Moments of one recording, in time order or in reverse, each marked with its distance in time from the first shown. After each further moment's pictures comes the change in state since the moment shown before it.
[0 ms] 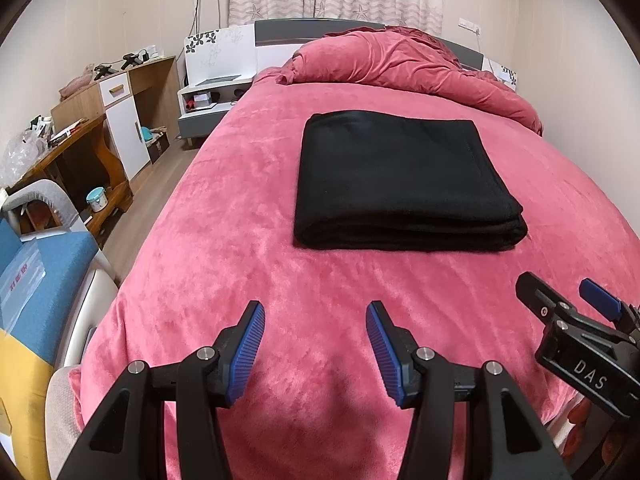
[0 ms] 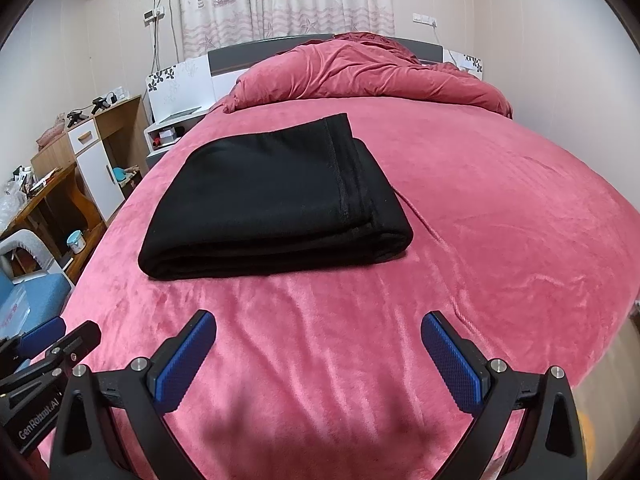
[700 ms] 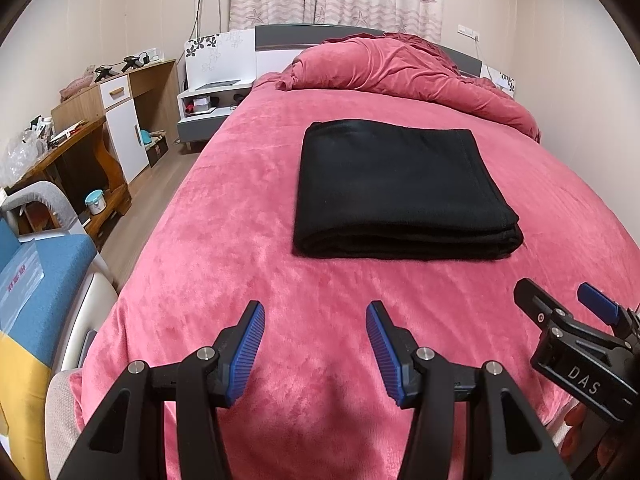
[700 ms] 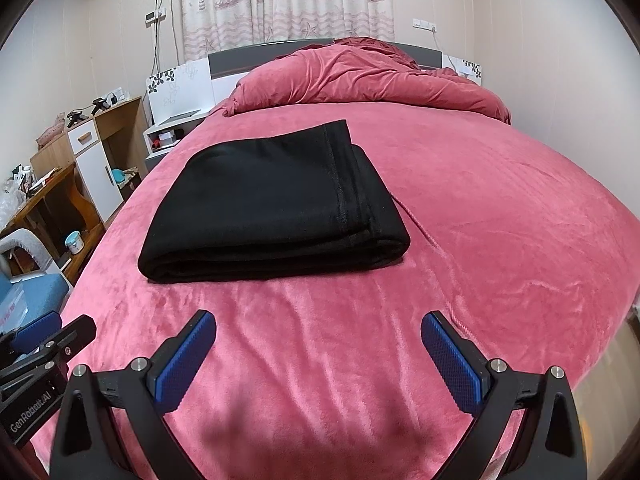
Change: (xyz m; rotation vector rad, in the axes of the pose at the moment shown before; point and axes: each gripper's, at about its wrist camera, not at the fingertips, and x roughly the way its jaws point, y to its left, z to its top) left arm -0.005 0.004 0.005 -0.009 -0.020 -0.015; right arm -0.005 0.000 0.003 -0.013 -0.020 -0.012
